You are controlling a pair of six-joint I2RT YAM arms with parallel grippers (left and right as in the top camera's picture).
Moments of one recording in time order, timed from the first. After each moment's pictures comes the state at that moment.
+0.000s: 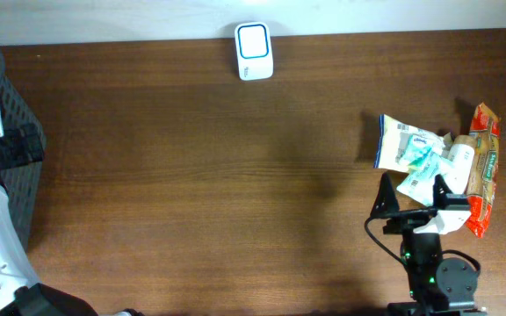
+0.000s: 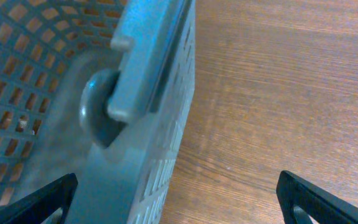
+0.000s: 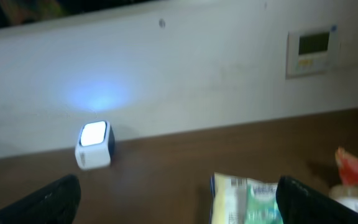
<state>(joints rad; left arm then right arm) 0.60 1.54 1.40 -0.69 0.07 0.37 0.00 0.13 0.17 0.02 0.03 0.16</state>
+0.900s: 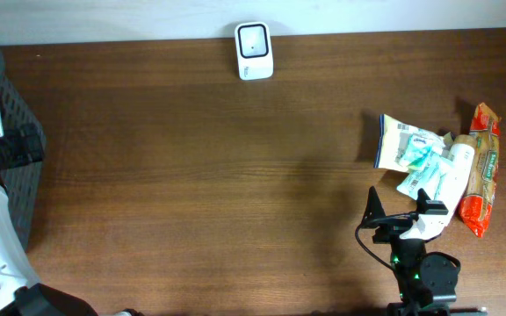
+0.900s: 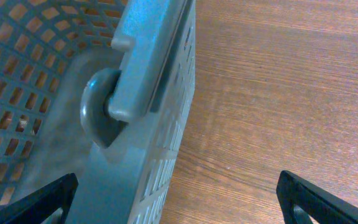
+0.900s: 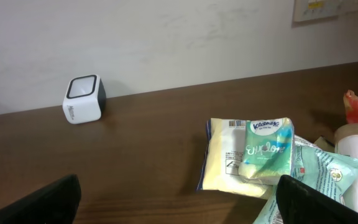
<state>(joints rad) 0.60 1.54 1.40 -0.69 0.07 0.37 0.00 0.01 0.01 -0.08 0.02 0.16</state>
